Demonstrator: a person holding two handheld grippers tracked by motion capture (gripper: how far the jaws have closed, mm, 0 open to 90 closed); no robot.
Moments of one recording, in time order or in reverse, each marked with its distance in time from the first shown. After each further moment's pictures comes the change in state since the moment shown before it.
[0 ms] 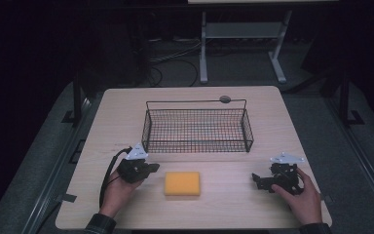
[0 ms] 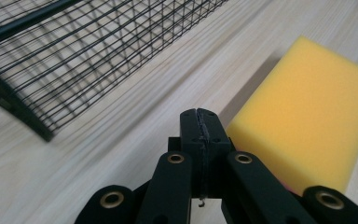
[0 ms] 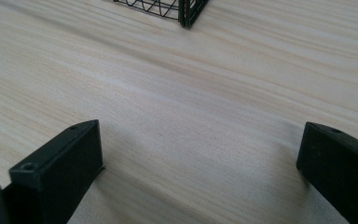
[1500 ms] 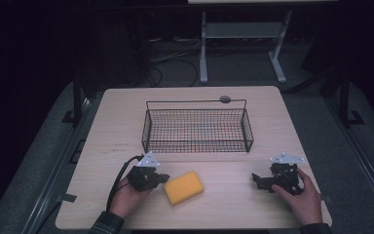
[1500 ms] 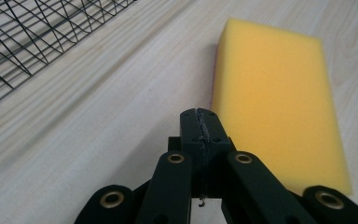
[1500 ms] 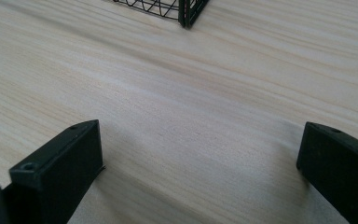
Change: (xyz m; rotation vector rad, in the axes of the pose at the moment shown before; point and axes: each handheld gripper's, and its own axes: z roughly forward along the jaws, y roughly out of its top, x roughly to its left) left arm -0.029 -0.003 0.012 0.065 -0.104 0.013; right arm 0.000 0.000 0.000 0.000 0.000 0.000
